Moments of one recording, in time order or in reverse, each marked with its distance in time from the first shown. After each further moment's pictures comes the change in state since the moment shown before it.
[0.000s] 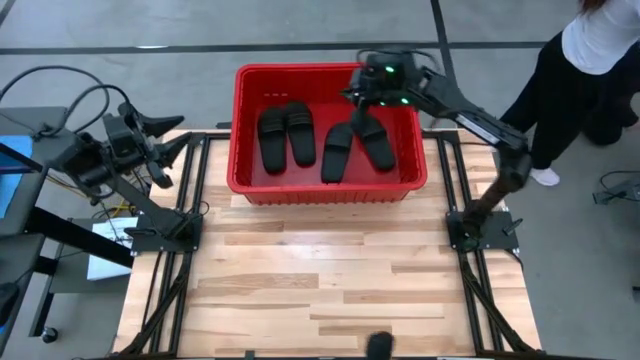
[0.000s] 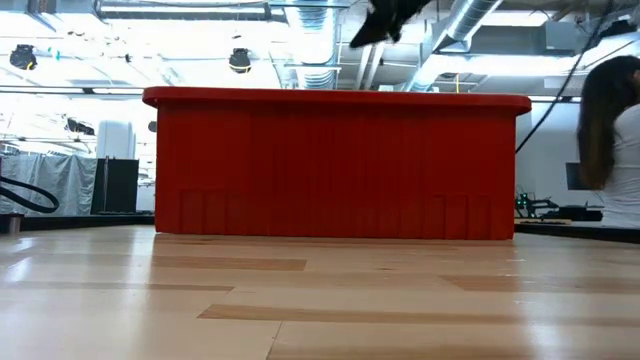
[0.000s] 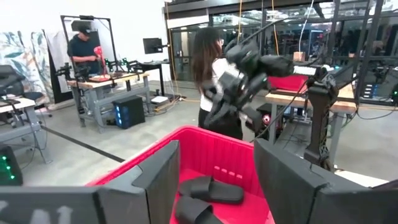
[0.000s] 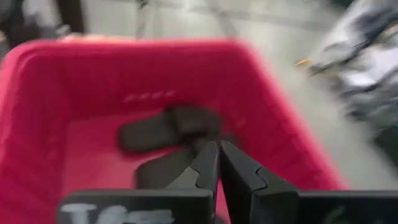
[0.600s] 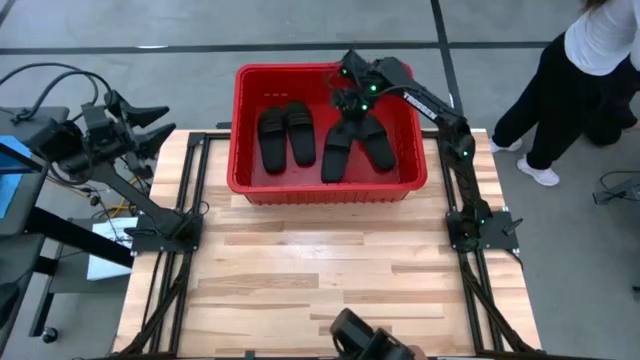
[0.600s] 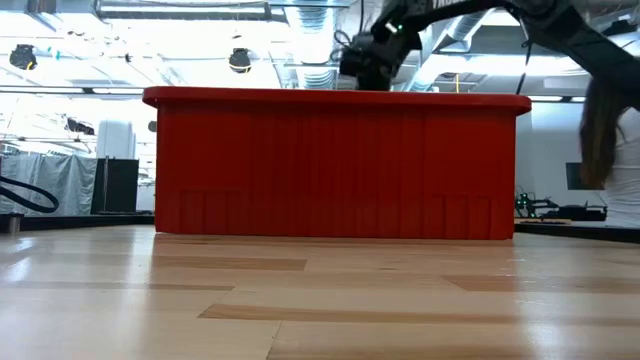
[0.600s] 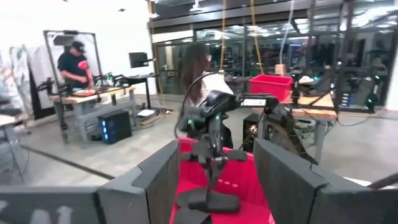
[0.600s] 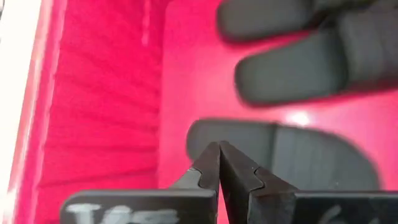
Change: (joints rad) left arm 0.000 -0.111 0.003 0.000 0.084 0.104; right arm -0.118 0.526 0.501 -0.715 -0.429 -0.186
